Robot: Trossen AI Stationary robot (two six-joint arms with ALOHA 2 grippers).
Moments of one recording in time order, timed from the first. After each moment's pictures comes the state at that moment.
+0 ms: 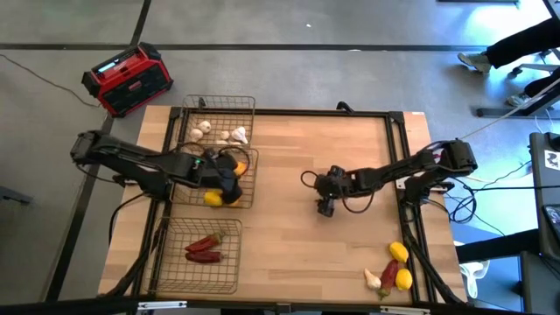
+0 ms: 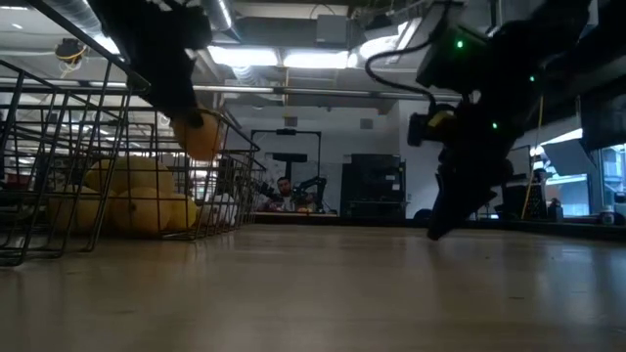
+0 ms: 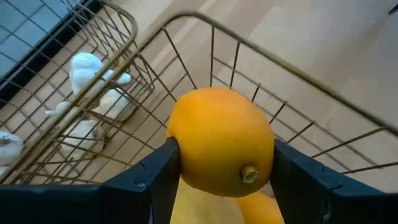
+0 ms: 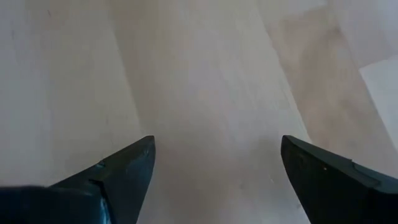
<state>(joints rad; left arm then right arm) -0.14 1.21 0.87 -0.77 -0.54 -0.65 0.08 1.57 0.71 -0.21 0.21 0.34</state>
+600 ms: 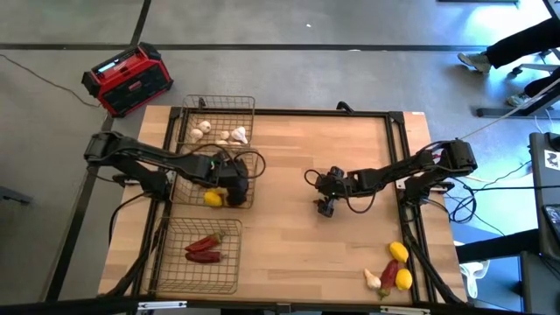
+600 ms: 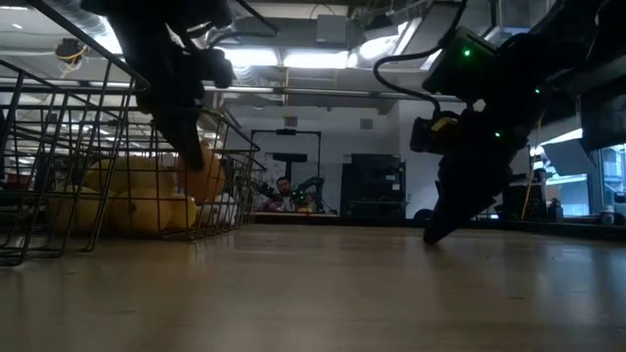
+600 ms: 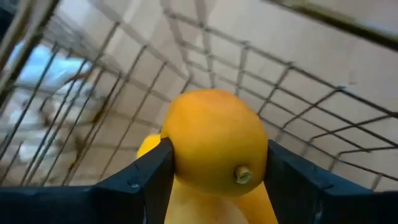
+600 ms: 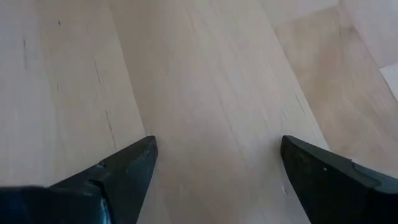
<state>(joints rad) -0.06 1.39 0.87 -0.72 -0.41 -0.45 0.07 1.57 0.62 -0.04 0.16 0.34</state>
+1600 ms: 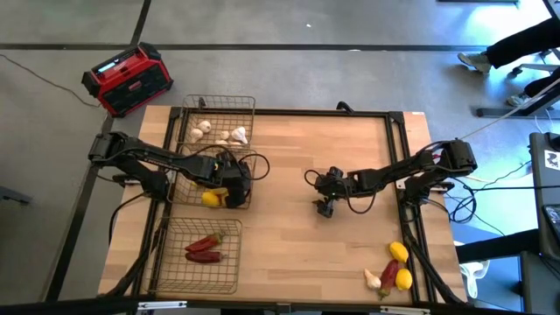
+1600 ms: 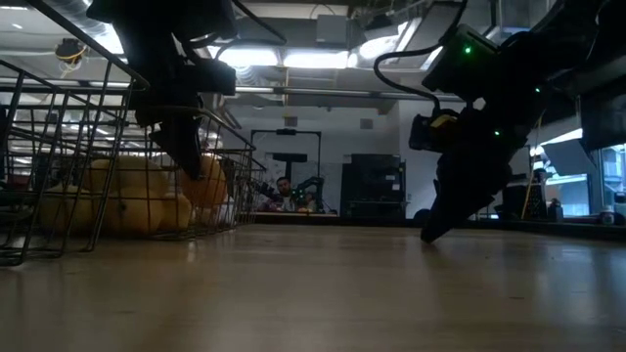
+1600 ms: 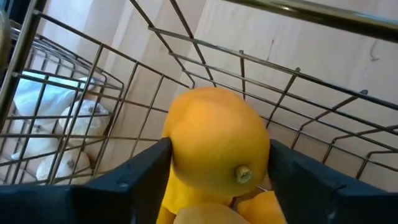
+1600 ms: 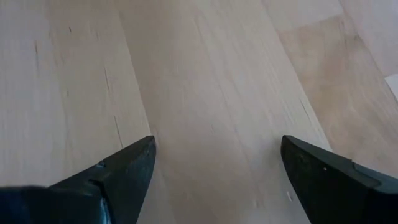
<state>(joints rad) -0.06 1.44 0.87 -0.69 -0.43 -0.29 0.07 1.57 0.62 -0.02 0.16 0.34</state>
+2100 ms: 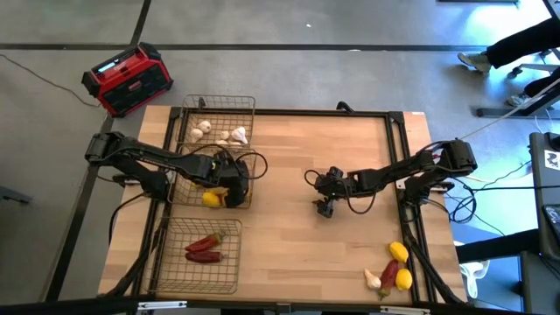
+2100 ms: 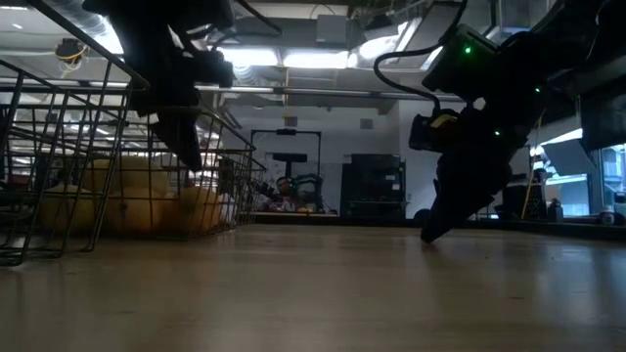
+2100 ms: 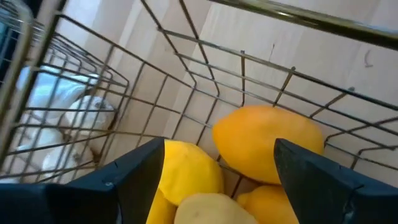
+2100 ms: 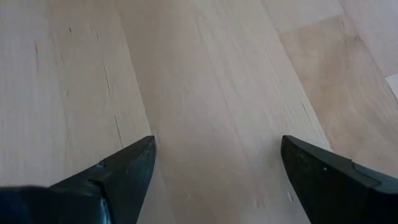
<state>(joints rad) -0.06 1.41 0.88 -0.71 -0.43 -0.33 0.07 1.57 0.62 -0.02 0.16 0.34</state>
